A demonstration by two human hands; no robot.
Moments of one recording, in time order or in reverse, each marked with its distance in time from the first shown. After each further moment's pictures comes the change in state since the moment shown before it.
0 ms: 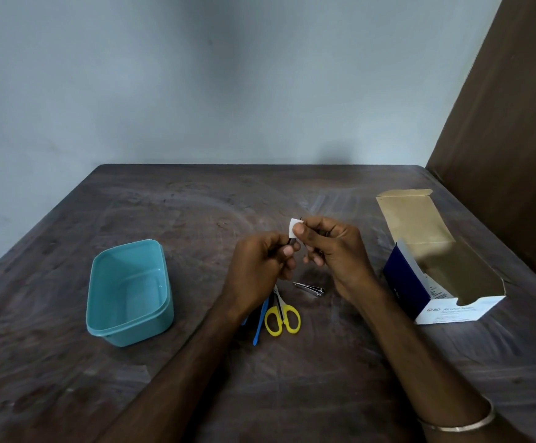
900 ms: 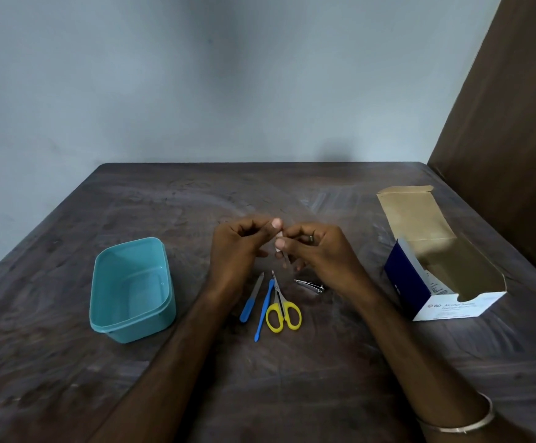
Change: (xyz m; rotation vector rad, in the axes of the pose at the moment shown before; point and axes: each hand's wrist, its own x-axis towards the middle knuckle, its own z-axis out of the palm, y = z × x) left_hand 0.005 0.005 -0.021 -0.185 0.167 -0.087; right_hand -0.002 0.004 0.007 -0.229 -0.219 -0.067
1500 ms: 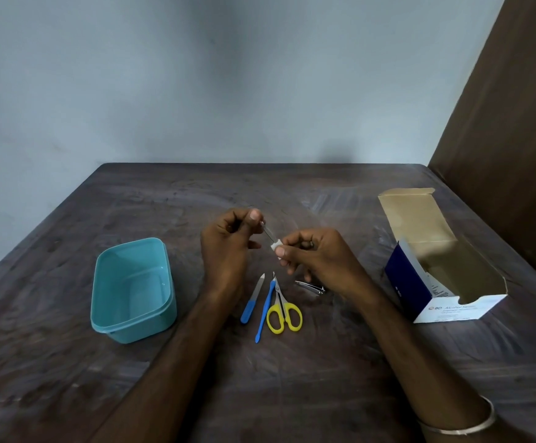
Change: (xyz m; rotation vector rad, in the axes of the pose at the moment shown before) left_hand 0.003 0.000 0.000 -0.075 0.260 0.055; right_hand -0.002 -0.003 -0.001 -0.065 -0.041 0.095
